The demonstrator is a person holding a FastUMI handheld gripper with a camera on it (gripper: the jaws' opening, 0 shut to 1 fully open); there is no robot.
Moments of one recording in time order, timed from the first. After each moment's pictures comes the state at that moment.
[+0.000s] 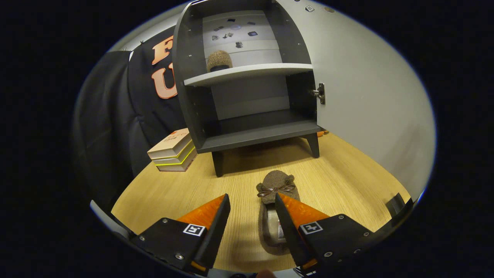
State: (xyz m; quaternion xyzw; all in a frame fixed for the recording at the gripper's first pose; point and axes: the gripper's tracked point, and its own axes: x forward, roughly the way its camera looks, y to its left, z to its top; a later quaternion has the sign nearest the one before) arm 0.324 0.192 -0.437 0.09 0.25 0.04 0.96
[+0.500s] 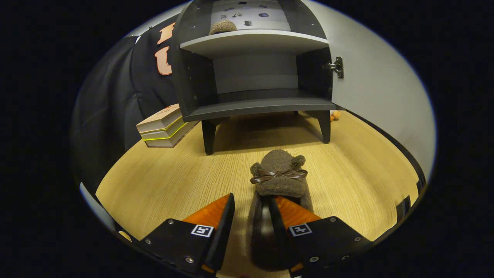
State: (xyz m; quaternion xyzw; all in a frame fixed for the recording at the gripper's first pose) arm 0.352 0.197 -0.506 0.05 0.30 0.06 0.95
